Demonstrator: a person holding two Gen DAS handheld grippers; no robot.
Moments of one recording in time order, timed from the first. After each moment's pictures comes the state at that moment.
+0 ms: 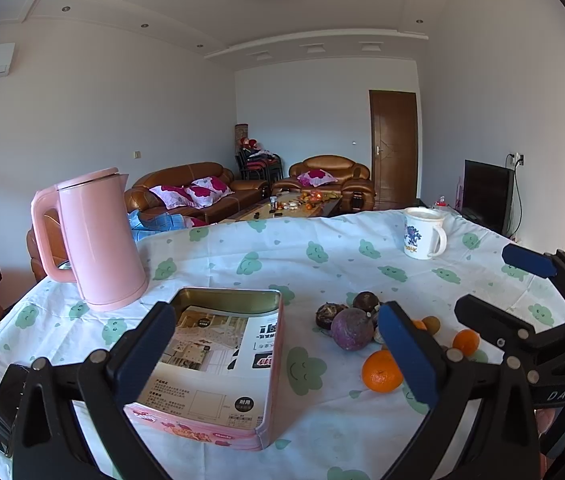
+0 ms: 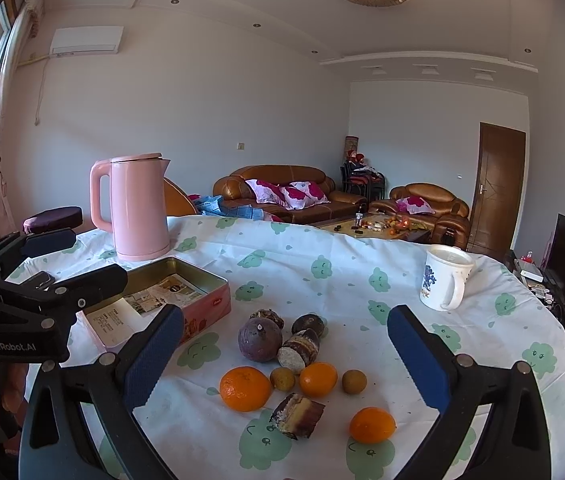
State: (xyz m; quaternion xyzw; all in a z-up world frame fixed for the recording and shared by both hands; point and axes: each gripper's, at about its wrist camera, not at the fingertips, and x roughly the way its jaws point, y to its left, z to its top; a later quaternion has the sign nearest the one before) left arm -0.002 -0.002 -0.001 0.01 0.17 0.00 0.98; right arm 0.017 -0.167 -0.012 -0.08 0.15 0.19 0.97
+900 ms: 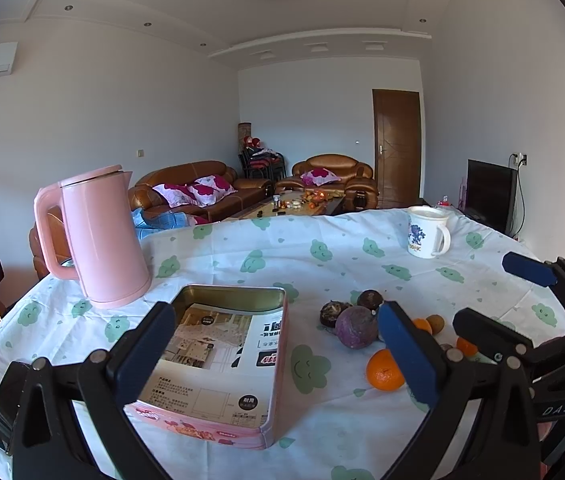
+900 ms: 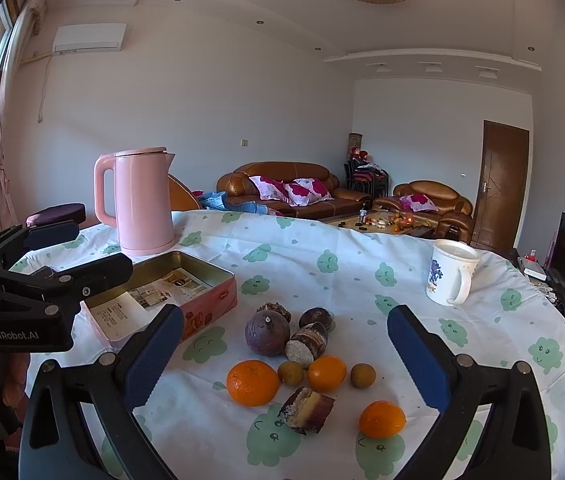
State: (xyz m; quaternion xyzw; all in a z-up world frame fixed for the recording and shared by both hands) left arm -0.002 0.000 -0.002 0.01 0.17 0.00 0.99; right arm 0.016 -0.161 -0.018 -0.08 0.16 0.20 0.96
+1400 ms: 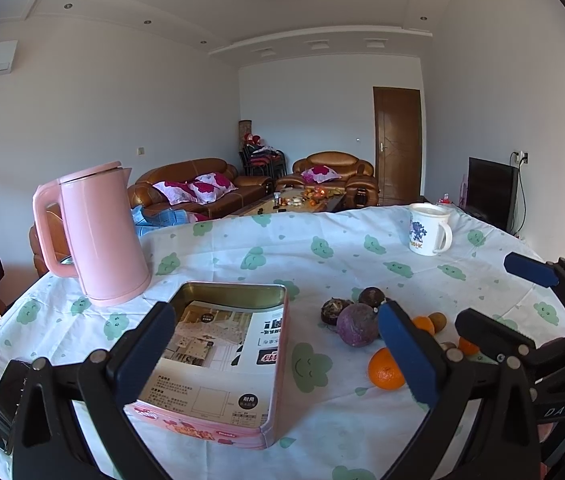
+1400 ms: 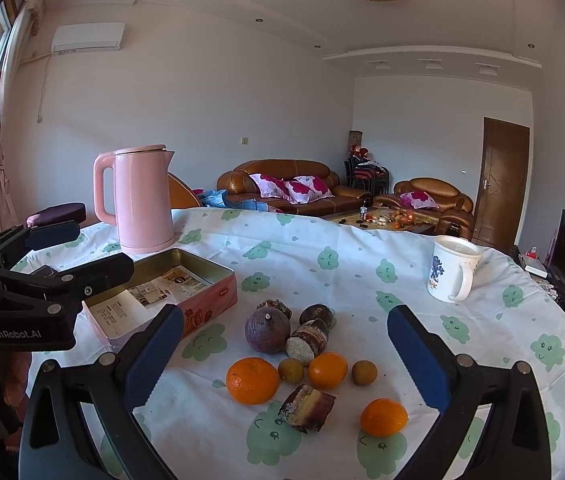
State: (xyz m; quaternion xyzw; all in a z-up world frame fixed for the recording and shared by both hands) left arm -0.002 0.001 -0.004 0.01 0.18 0.00 0.98; right arm 0.018 -0.164 -0.021 -0.07 0.16 0.20 0.96
